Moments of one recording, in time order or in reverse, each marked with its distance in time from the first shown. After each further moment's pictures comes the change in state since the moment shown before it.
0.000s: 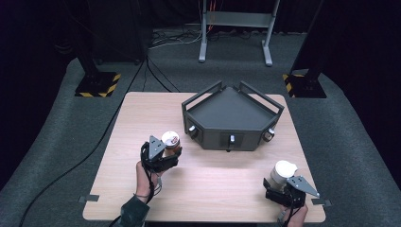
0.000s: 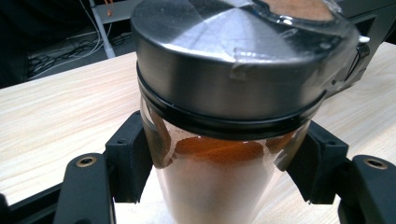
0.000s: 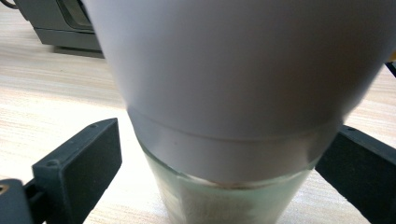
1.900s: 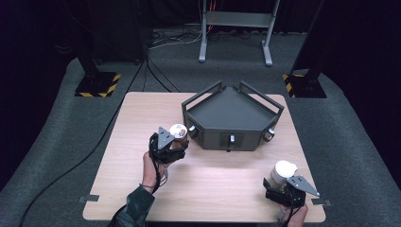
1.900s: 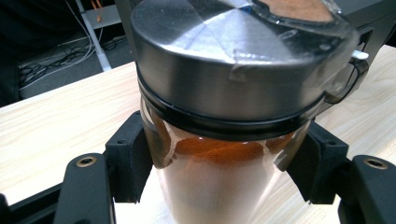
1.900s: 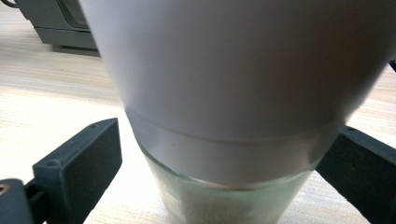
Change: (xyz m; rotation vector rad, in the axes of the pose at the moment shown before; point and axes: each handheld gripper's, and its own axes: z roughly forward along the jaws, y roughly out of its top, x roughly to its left) left arm 0.000 0.025 0.022 0.008 -0.026 0.045; right arm -0.001 0.001 0.001 0.006 0.004 0.004
